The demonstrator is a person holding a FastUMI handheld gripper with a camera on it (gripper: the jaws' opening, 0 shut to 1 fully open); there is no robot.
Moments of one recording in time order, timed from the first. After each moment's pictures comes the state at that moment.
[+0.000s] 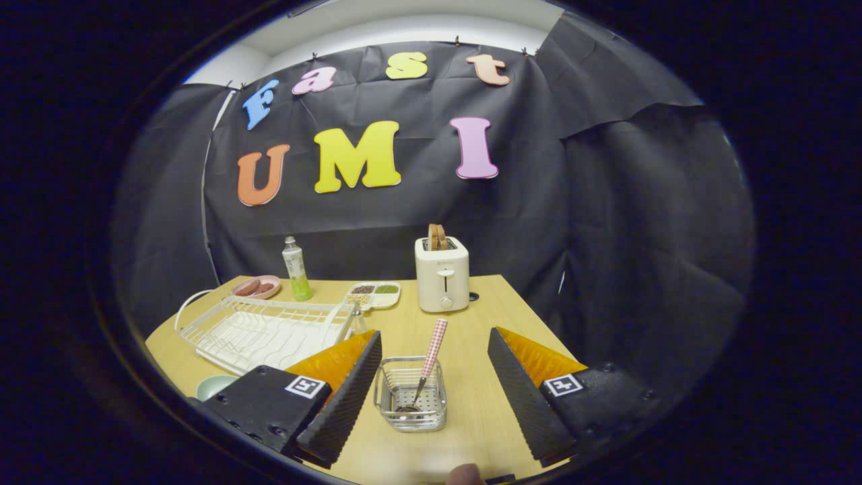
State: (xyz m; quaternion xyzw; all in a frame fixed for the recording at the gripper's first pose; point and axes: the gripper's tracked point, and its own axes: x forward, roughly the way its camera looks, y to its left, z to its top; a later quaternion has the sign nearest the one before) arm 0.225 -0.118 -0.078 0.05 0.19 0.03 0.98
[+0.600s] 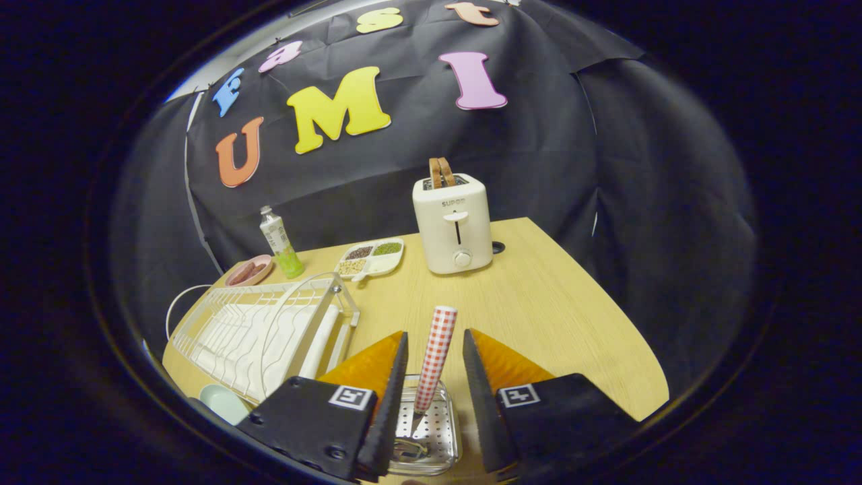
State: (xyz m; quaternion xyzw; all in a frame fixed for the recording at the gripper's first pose) arm 0.305 -0.097 -0.144 0.09 0.30 0.07 0.95
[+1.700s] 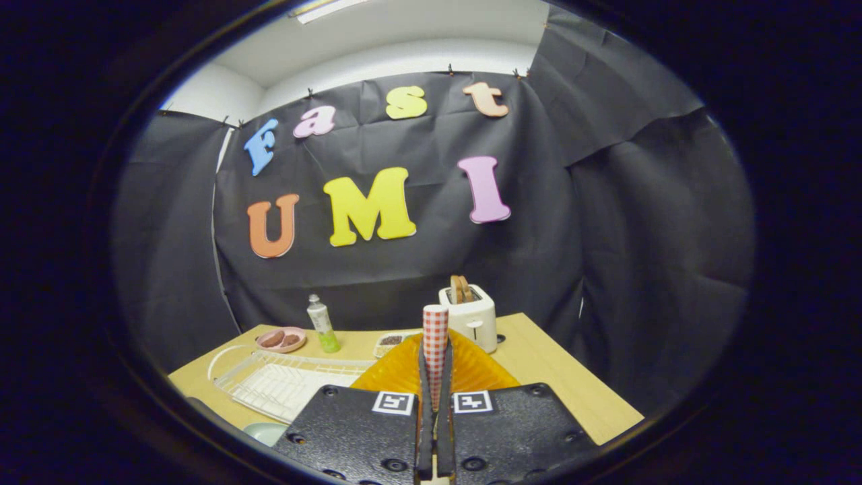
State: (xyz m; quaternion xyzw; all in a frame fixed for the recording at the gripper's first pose) arm 0.187 -0.062 0.032 0.10 0.07 0.06 0.99
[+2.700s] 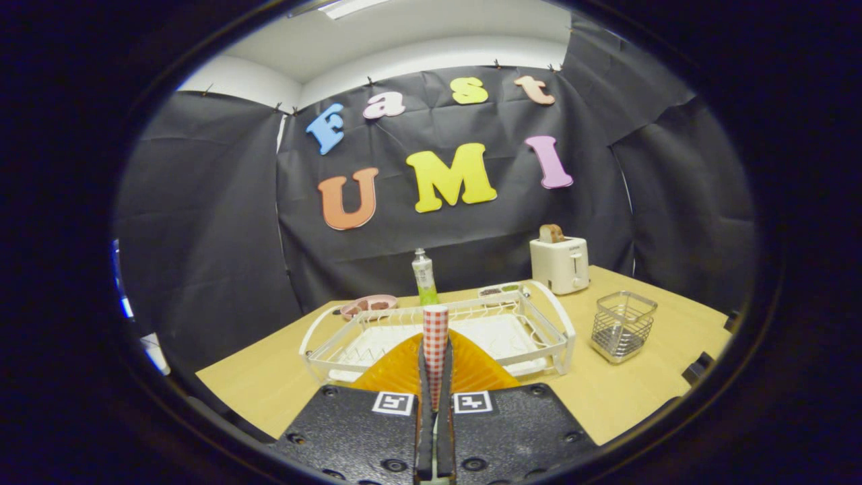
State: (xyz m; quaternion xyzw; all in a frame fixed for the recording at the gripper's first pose) arm 0.064 0.169 -0.099 0.12 0.11 0.13 0.98
